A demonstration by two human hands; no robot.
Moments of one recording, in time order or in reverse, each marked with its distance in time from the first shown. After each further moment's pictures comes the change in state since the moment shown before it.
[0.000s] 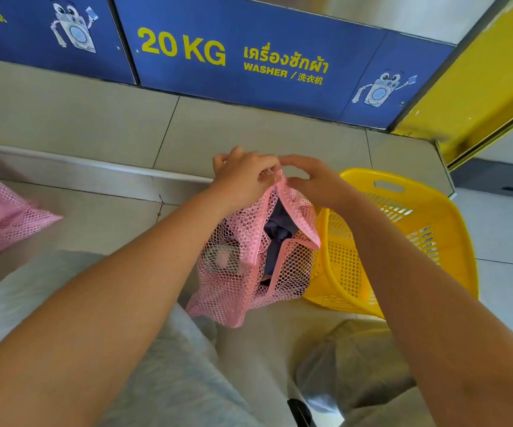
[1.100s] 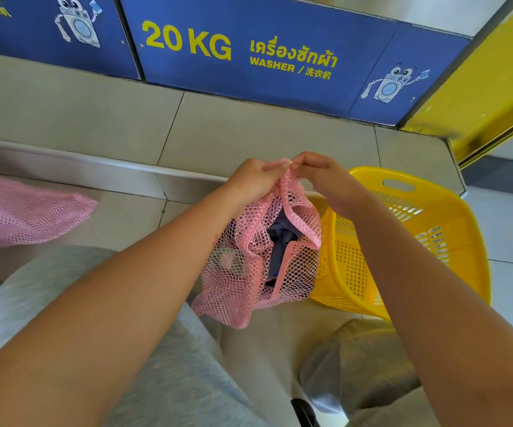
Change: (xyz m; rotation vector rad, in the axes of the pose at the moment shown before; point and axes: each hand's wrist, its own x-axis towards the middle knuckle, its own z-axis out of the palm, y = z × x) left_hand 0.006 0.011 0.007 -0.683 -0.169 -0.442; right_hand -0.002 -0.008 0.003 0.531 0.032 0.143
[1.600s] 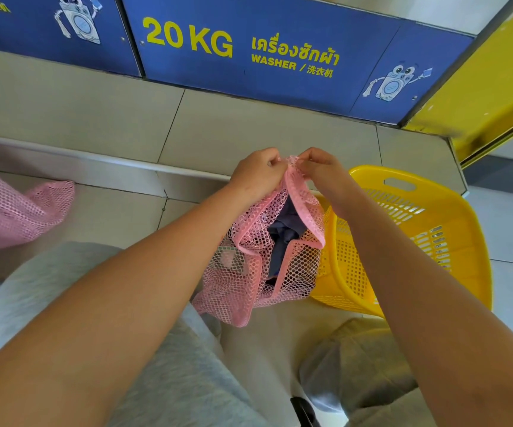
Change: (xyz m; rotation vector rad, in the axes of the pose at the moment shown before) left_hand -0.003 0.008 0.002 0.188 0.093 0.137; right_hand 0.006 0.001 0.006 -0.022 0.150 0.055
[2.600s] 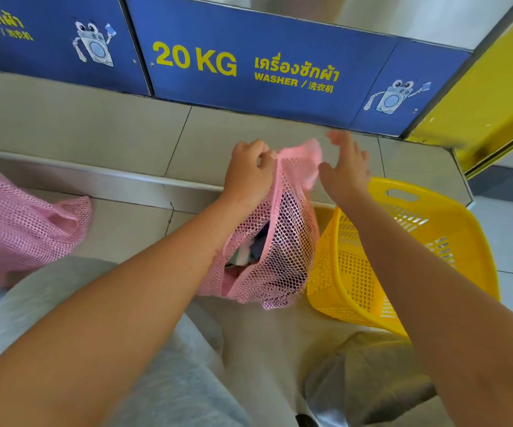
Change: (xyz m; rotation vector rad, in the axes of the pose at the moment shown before) left_hand -0.002 0.005 -0.011 -0.023 0.300 0.118; right_hand 0.024 0.012 -0.022 -0.503 0.406 -0.134
